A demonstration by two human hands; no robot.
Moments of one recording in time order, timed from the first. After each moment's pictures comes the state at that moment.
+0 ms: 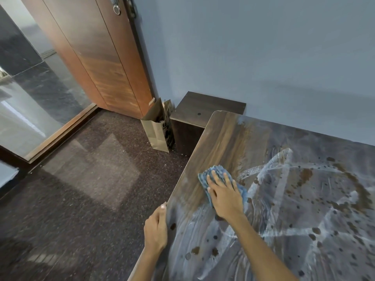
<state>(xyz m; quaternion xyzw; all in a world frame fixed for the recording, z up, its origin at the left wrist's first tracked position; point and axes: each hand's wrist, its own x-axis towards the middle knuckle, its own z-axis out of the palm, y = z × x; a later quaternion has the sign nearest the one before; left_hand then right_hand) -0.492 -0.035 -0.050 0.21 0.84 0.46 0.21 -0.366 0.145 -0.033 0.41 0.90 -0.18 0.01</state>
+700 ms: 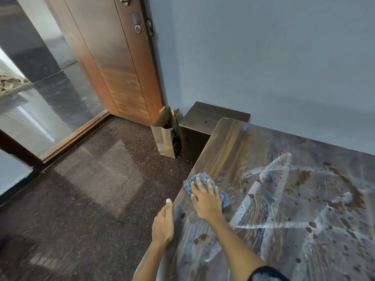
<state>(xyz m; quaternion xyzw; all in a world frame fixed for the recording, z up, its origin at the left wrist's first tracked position) -0.485 -0.061 -0.033 0.14 0.84 0.44 0.29 -0.407 0.076 -0.022 0.37 0.90 -0.21 0.03</state>
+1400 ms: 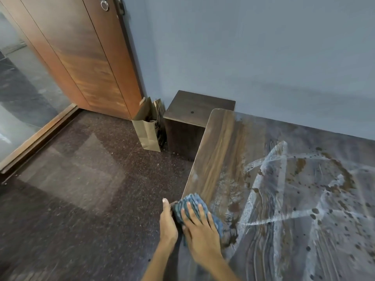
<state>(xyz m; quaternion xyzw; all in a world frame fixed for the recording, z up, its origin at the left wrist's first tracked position) -0.516 -0.034 -0.045 0.03 0.65 0.63 0.43 -0.405 -0.017 -0.017 0.38 0.91 -0.18 0.01</state>
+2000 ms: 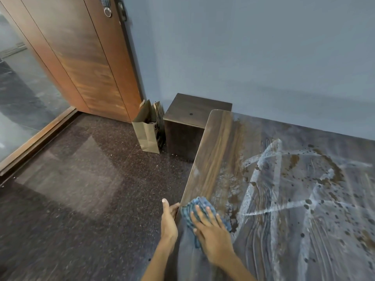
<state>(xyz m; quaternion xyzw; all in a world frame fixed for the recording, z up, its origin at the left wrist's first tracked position) -0.512 -0.062 -0.035 0.03 0.65 0.61 0.45 -0.377 -0.026 -0.031 0.39 0.91 -0.16 0.02</state>
